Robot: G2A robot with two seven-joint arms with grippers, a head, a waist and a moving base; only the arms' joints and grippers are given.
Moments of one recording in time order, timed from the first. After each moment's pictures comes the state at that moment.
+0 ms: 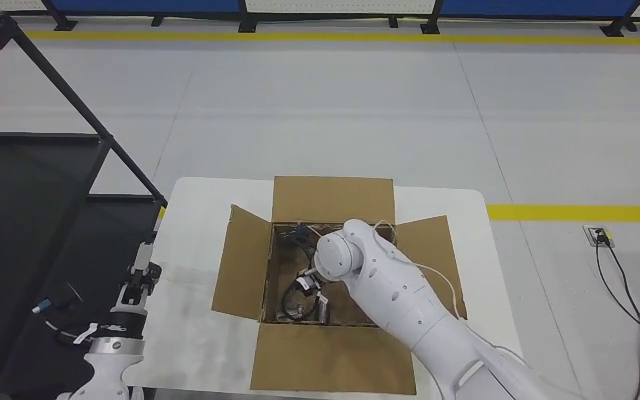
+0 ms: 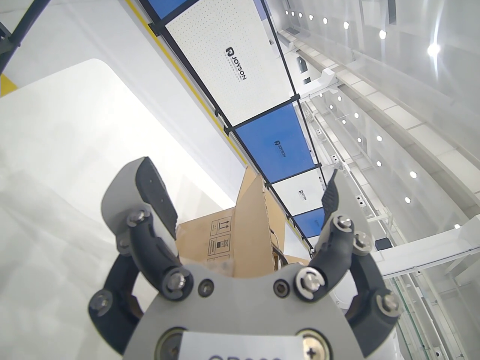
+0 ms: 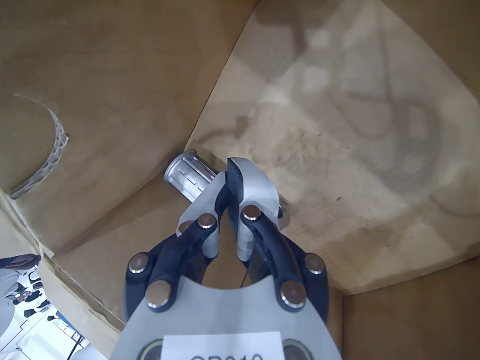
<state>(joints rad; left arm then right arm) 1.56 -1.29 -1.80 -1.93 0.15 -0.11 -0.08 -0.34 -1.67 0.71 -0.74 -0.64 0.01 1.17</state>
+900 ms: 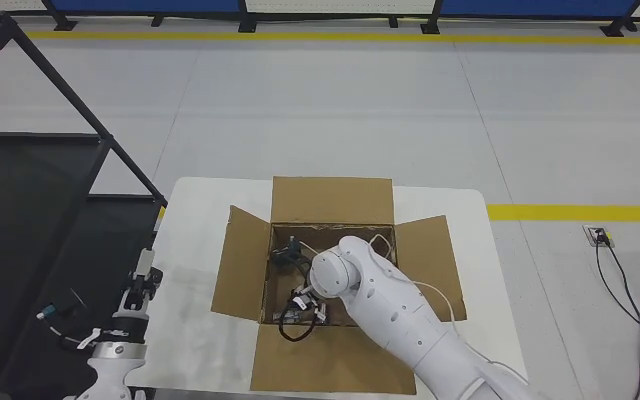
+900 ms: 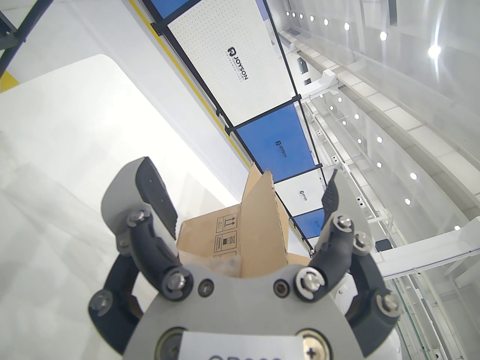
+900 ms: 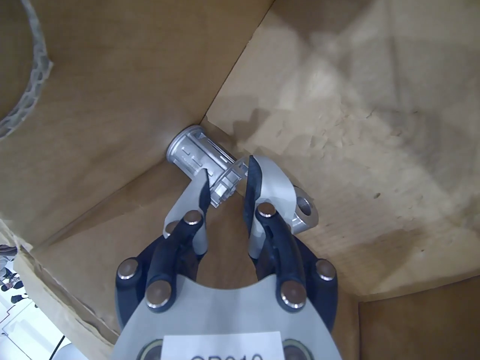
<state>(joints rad) 1.58 -1.29 -1.80 -1.90 0.14 -0.15 -0.07 -0.43 -1.66 0.70 -0.86 -0.69 0.02 1.20</state>
